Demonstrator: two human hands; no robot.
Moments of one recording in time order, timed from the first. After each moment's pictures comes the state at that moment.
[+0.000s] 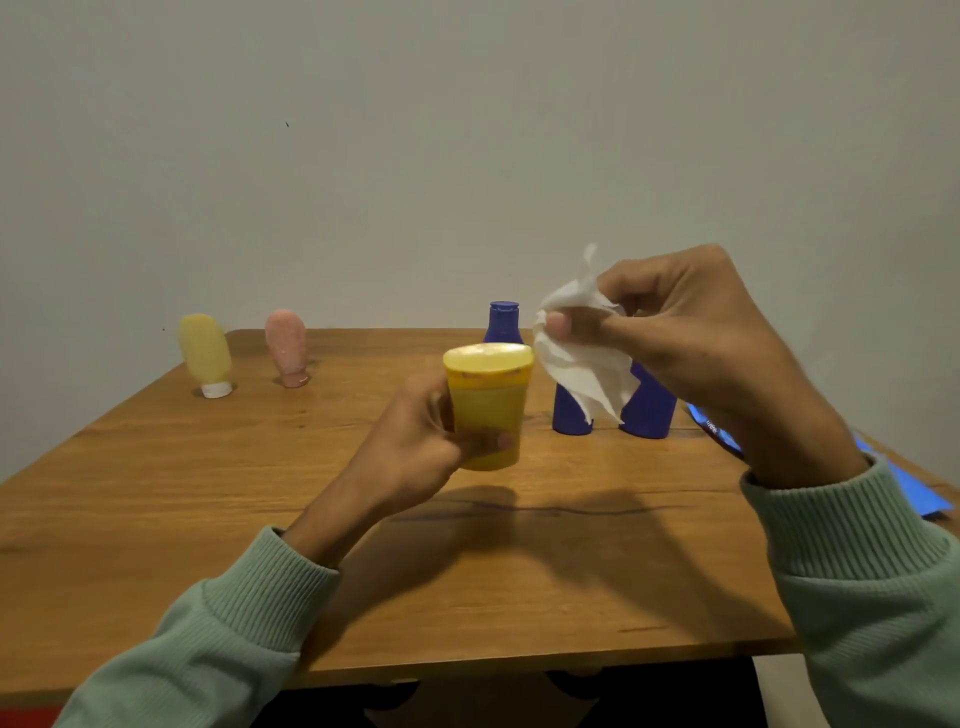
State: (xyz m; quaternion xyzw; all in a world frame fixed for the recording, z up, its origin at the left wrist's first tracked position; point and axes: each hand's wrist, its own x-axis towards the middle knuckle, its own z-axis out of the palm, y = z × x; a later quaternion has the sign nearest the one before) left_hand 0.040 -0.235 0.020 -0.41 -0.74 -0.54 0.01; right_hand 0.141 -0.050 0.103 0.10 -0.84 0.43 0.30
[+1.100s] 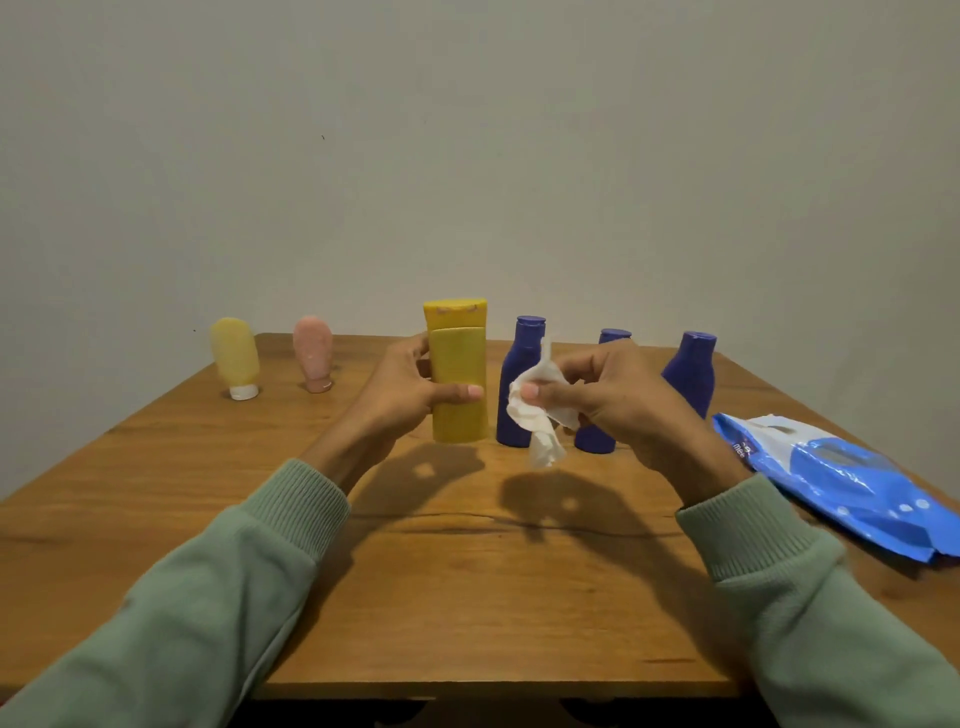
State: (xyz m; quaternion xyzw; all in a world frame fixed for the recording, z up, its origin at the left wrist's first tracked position) left_hand -0.023 -0.242 0.032 -0.26 -0.73 -0.63 -0.02; right_hand 0.075 -0.057 0.053 0.02 -0.84 0.53 0.15
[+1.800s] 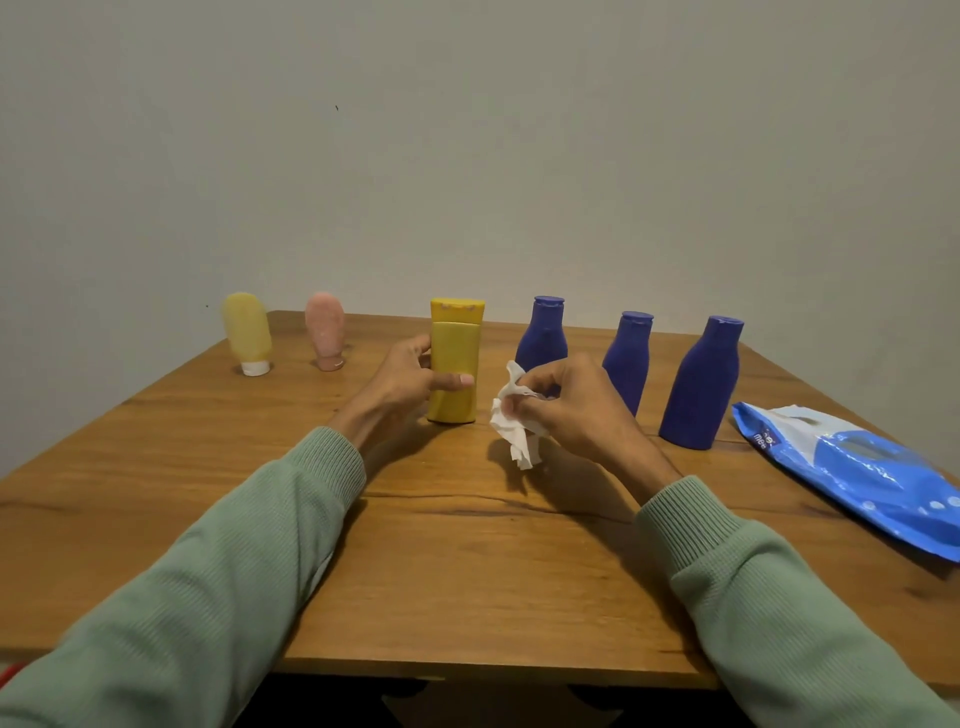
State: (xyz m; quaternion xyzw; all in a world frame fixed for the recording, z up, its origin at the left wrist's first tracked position) left_hand -0.073 -0.243 0.000 -0.20 -0.75 -0.63 -0.05; right_hand 0.030 -0.072 0.004 0.05 -0.89 0.41 0.19
